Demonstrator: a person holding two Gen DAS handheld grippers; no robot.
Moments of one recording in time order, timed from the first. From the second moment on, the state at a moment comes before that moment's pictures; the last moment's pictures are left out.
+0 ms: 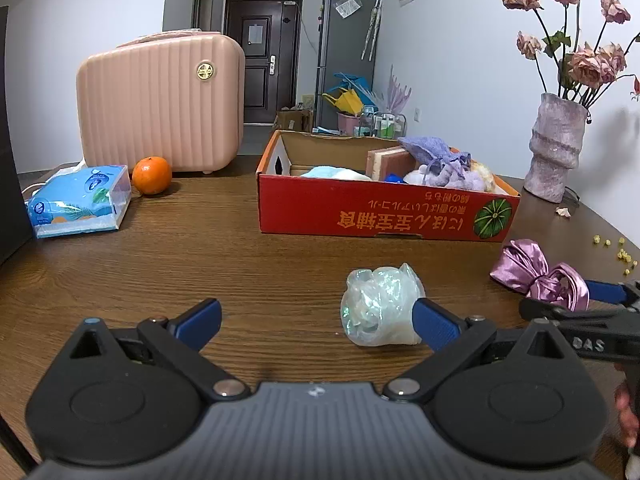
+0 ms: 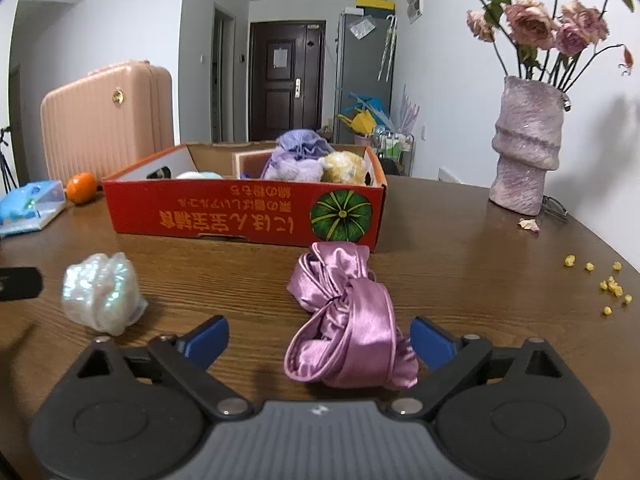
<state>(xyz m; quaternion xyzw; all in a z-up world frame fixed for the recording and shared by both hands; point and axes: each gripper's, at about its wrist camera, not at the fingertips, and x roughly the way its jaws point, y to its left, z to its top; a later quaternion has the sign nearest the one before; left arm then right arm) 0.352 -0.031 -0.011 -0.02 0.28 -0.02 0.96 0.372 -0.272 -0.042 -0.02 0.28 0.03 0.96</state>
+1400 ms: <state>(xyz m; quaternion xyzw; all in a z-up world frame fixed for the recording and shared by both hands) 0.382 -0.084 -0.027 0.00 0.30 -0.01 0.95 0.361 -0.292 -0.014 0.03 0.18 0.06 0.98</state>
